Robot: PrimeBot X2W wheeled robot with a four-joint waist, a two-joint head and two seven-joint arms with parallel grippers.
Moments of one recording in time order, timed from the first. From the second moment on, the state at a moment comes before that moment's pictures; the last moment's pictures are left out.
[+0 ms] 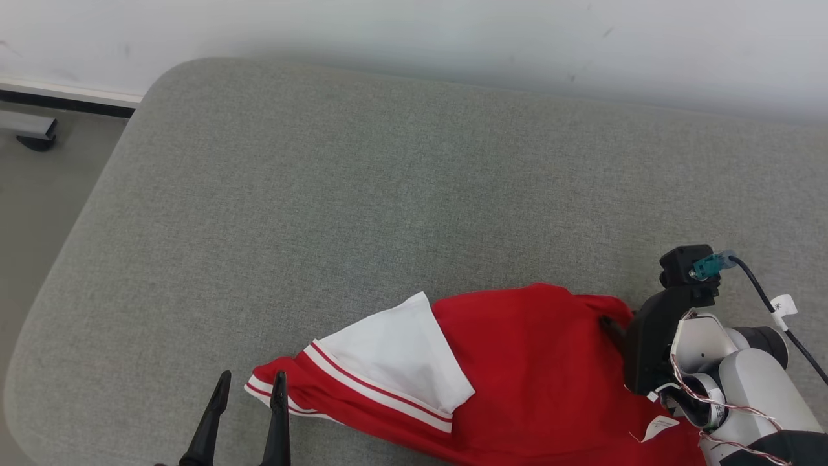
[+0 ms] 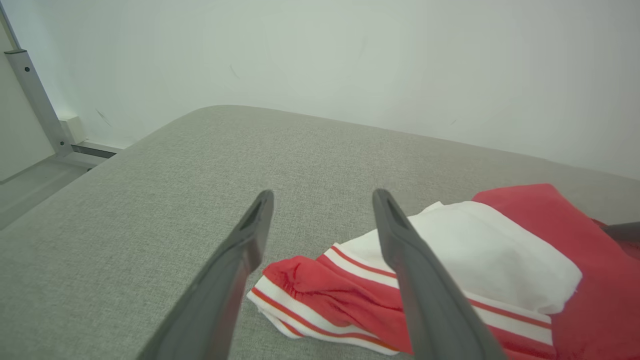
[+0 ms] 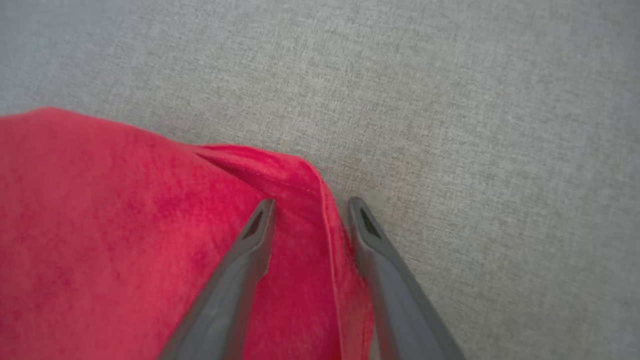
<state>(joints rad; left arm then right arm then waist) 0.09 0.05 -0.11 0.00 -0.22 -0.09 -0.26 -0.41 -0.19 0.08 0.38 0.31 0.13 0.71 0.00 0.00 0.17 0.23</state>
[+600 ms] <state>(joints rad) 0.08 0.05 -0.10 0.03 -0.23 -0.09 -0.26 -0.46 -0.13 -0.08 0.30 0.45 0.13 0.57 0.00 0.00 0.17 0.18</state>
